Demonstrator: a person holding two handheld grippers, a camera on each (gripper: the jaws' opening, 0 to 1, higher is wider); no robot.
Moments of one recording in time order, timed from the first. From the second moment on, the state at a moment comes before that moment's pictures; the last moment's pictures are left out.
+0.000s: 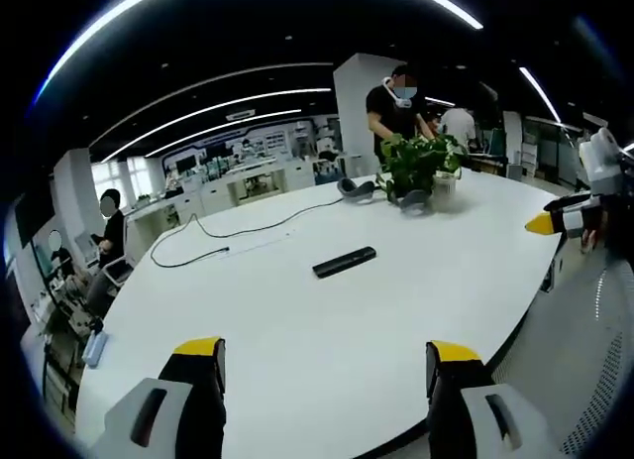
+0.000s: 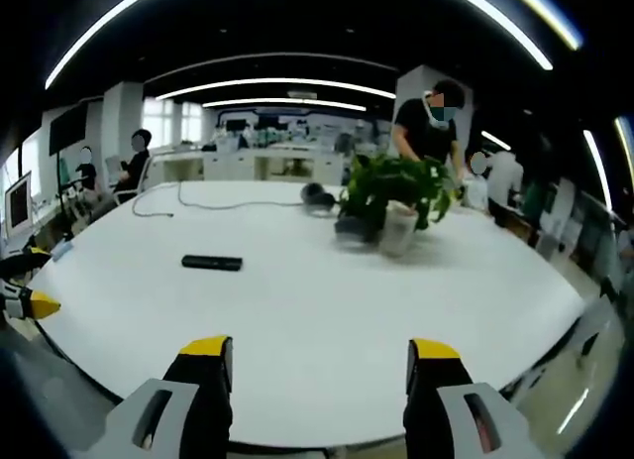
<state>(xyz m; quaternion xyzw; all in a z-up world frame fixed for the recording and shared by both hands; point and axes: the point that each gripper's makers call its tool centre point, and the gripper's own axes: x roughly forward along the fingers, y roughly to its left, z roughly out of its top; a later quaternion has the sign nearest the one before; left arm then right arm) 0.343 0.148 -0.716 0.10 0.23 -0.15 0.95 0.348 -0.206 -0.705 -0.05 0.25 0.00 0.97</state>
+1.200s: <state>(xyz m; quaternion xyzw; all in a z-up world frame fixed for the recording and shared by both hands) 0.340 0.146 -0.714 0.11 0.24 -0.16 0.95 0.349 -0.203 -0.705 -0.05 0.25 0.01 0.97</state>
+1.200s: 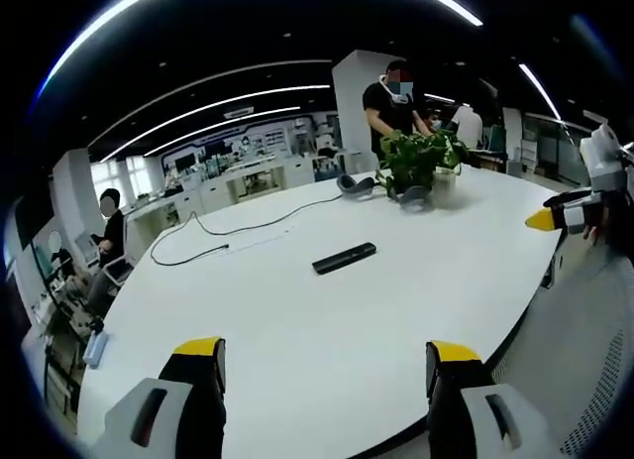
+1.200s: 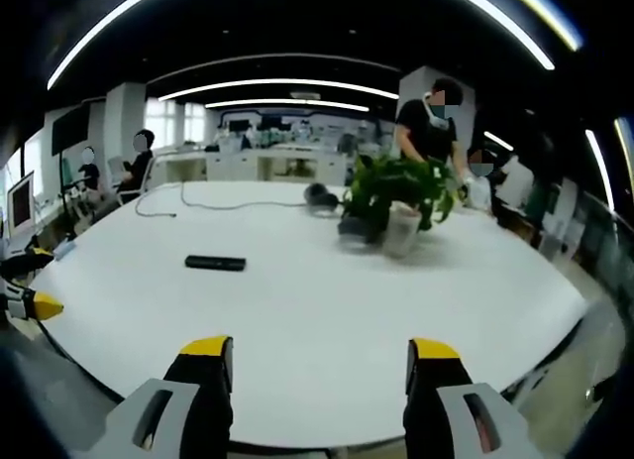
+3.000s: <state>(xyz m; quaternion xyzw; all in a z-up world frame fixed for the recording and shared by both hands) 0.364 0.140 -0.697 0.18 0.20 -0.21 0.94 0.348 -0.205 -0.706 -0.05 0.25 0.00 0.97</state>
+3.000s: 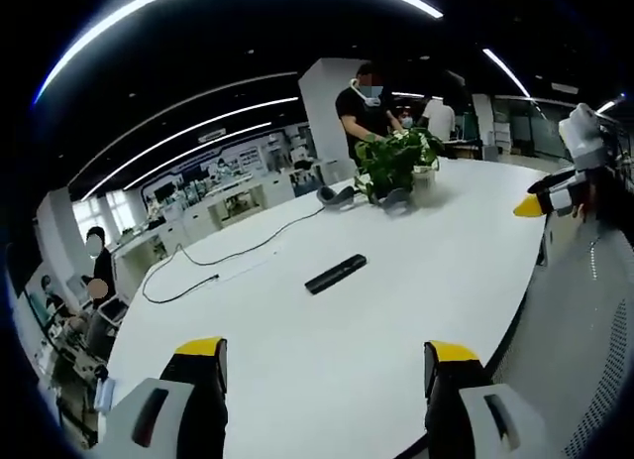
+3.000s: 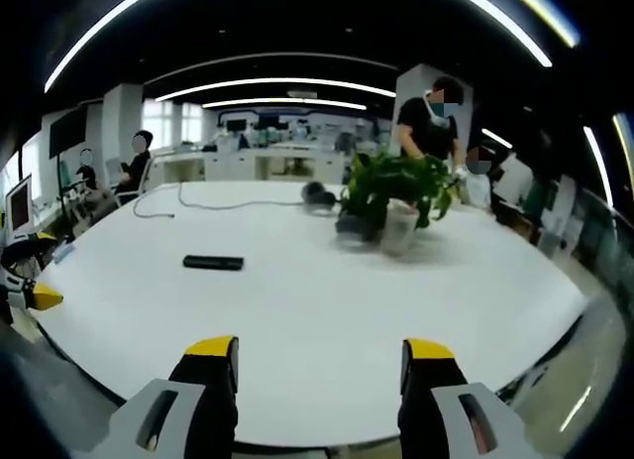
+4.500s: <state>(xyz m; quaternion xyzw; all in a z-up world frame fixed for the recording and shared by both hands) 0.540 0.065 -0.689 0.23 0.19 -0.34 0.89 0.348 -0.208 -0.713 -0.05 0.28 0.00 0.96</state>
